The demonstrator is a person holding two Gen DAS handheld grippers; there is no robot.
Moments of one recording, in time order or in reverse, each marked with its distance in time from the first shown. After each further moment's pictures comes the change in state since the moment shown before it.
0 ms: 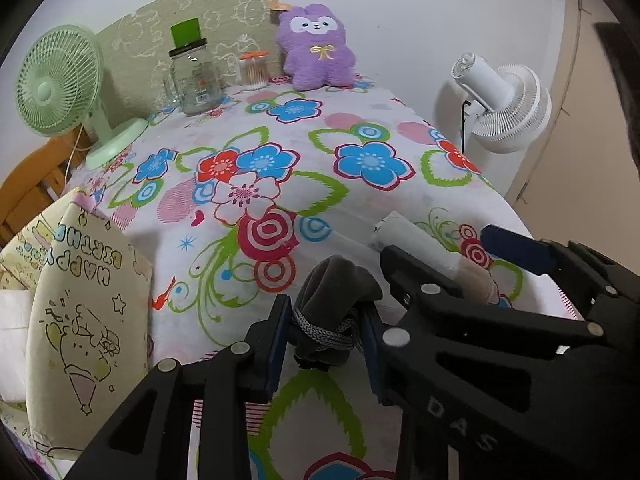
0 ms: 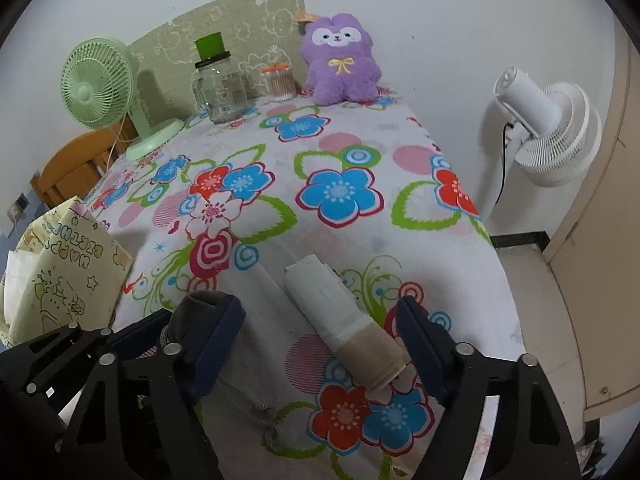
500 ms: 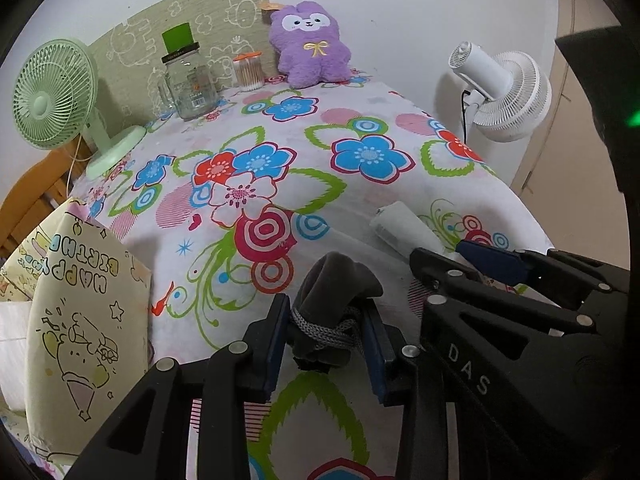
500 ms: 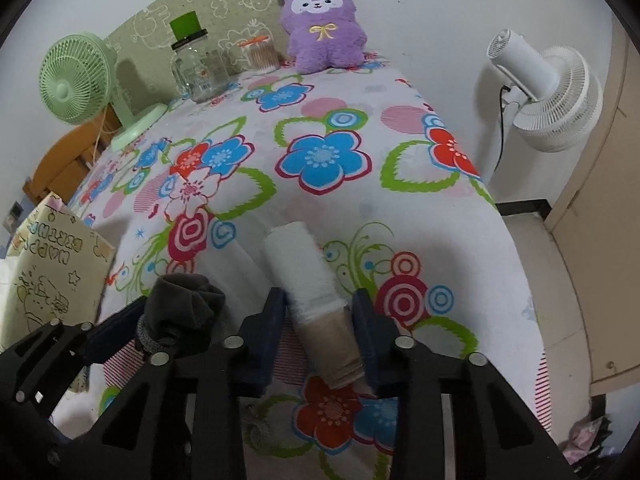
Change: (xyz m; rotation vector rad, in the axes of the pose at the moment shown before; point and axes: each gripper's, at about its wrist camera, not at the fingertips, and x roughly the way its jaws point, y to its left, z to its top) left arm 0.006 -0.005 -0.001 0.040 0.003 0.028; right arm 0.017 -0.012 -0.006 0.060 0.090 0.000
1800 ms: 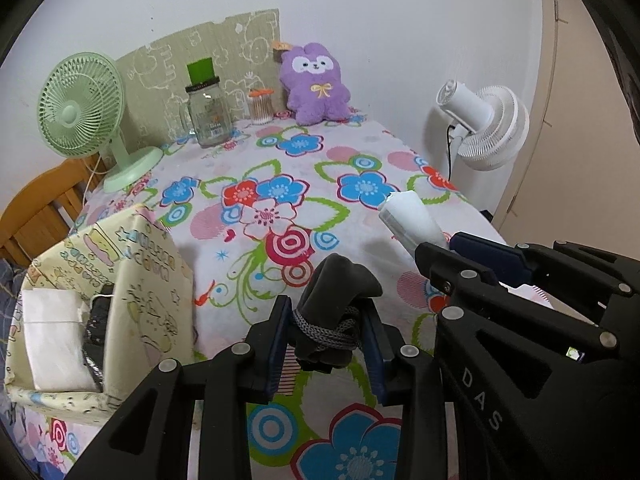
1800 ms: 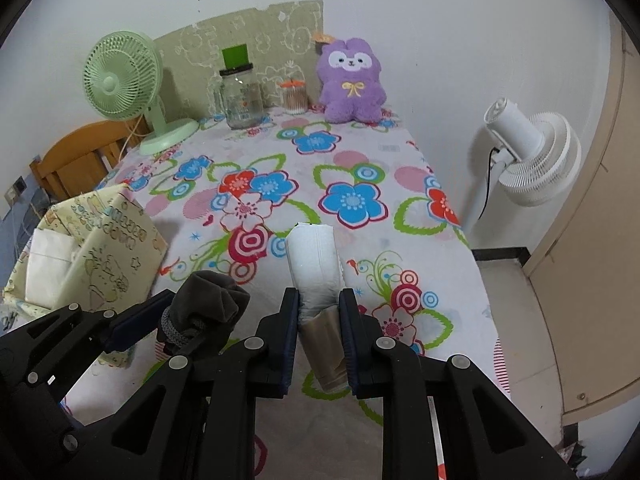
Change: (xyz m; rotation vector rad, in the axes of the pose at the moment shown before) left arm -0.065 0.023 -0.016 -0.017 -0.114 -0.041; right arm -0.078 0.052 -0.014 -0.123 -0.135 -0.064
